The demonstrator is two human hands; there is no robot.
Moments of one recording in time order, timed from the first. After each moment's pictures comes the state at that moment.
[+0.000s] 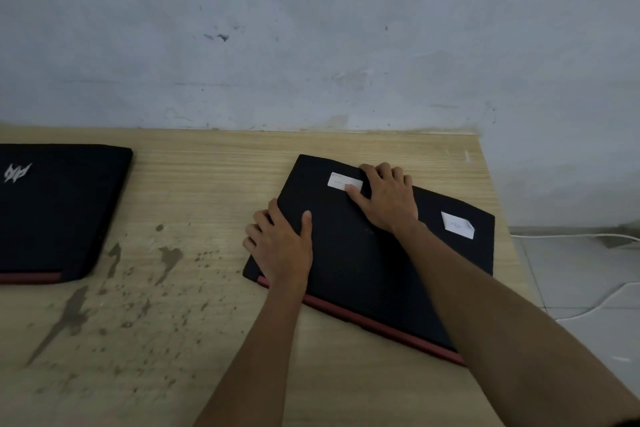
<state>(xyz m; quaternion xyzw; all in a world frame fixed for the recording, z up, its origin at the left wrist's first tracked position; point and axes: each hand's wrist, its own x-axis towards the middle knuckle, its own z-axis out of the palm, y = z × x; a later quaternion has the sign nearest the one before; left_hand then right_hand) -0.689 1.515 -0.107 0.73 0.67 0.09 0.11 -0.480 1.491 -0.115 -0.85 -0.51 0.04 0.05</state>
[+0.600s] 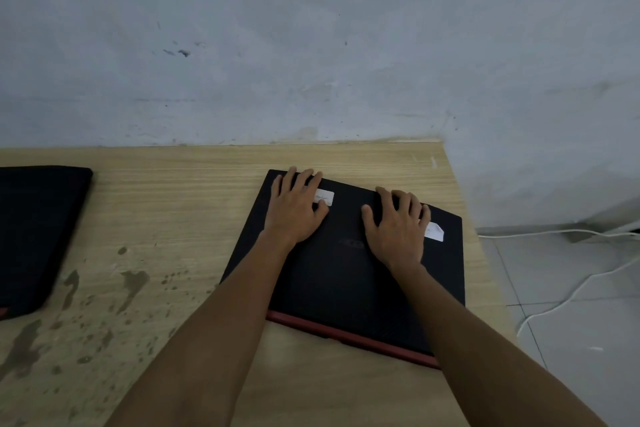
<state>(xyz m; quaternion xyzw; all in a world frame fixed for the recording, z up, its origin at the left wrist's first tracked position) -0.615 1.578 -0.107 0.93 0.35 0.05 0.11 -0.479 1.423 -0.117 -0.92 -0.36 -0.01 0.12</state>
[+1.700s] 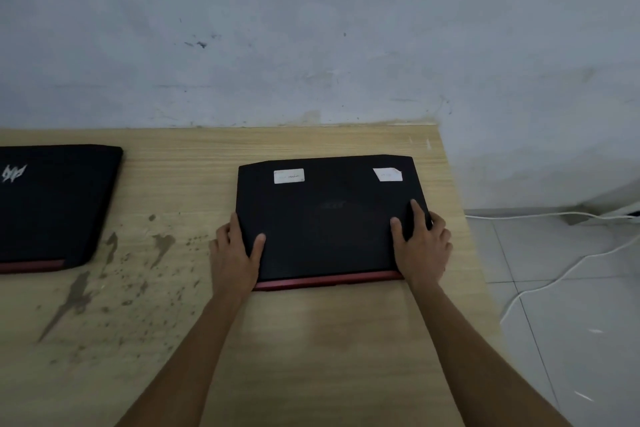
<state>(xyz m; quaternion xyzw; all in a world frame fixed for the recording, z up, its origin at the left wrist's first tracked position) -0.776 1.492 -0.100 0.77 0.58 0.11 0.24 -0.507 1.327 -0.101 -0.96 -0.23 0.05 0.18</state>
